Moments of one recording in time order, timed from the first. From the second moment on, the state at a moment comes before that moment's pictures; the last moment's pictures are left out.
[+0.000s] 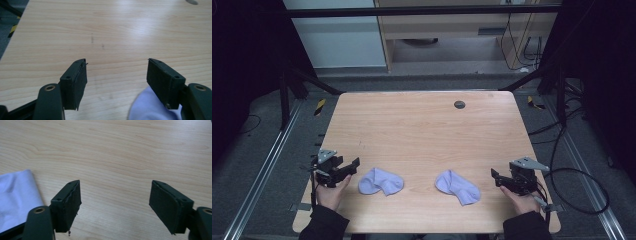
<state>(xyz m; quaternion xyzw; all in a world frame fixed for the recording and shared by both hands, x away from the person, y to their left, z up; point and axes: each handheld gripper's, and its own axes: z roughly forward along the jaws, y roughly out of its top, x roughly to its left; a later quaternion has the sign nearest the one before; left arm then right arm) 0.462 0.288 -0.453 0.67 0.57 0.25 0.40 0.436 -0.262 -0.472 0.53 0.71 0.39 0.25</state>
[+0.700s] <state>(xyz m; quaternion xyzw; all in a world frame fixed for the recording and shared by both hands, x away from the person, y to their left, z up) 0.438 0.210 -0.447 0.72 0.50 0.21 0.43 0.423 -0.233 -0.458 0.49 0.73 0.40 0.24</state>
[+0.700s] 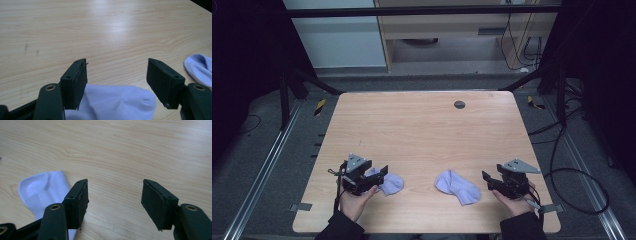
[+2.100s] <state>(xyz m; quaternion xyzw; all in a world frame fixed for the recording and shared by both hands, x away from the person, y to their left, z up) 0.438 0.072 -0.472 0.80 0.41 0.18 0.40 0.395 -0.190 -0.474 0.40 0.81 0.39 0.17</state>
